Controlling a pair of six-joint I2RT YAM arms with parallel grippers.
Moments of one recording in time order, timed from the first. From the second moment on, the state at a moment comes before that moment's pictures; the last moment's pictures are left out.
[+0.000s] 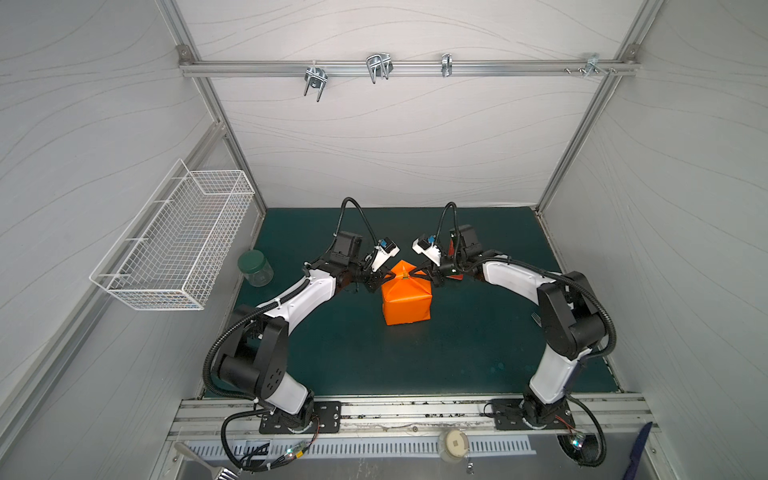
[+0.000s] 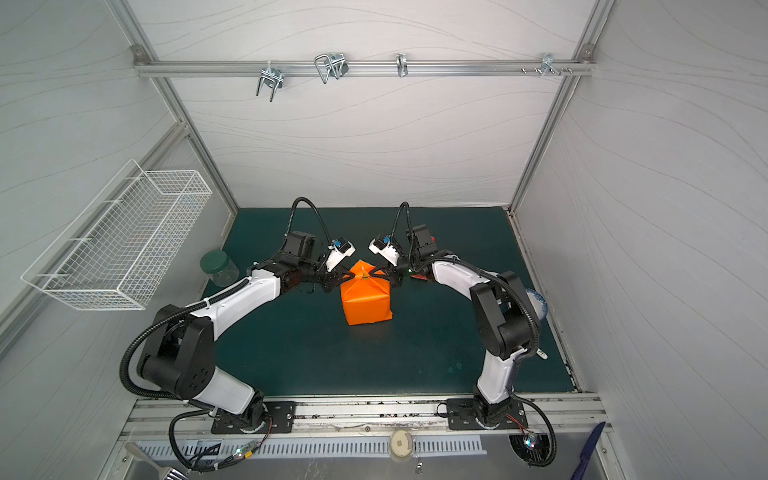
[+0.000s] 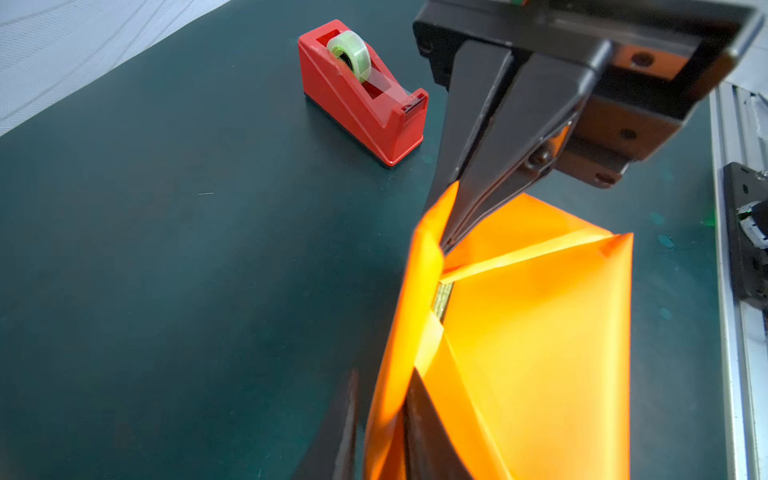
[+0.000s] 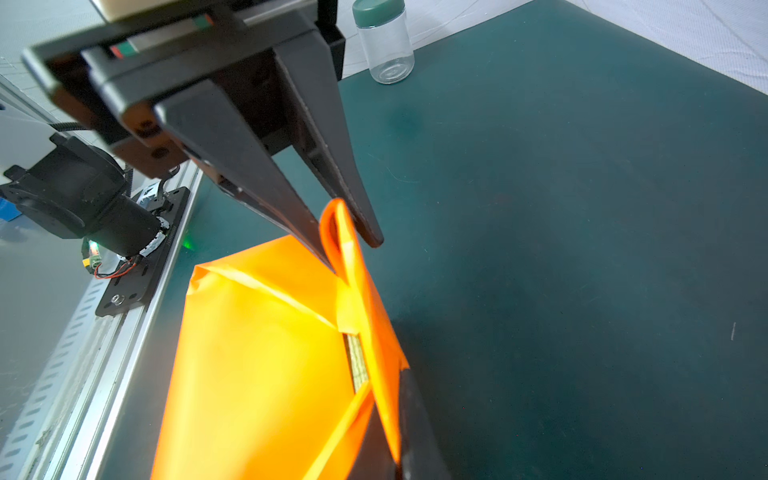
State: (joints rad) left arm -0.35 1.54 1.01 -0.28 0.61 0.40; right arm 0.49 1.79 1.17 -0.15 -0.91 -0.44
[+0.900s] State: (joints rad) left arm -0.45 1.39 0.81 -0.06 0.45 0.58; right arm 0.48 1.66 1.08 -0.09 -0.92 -0.26
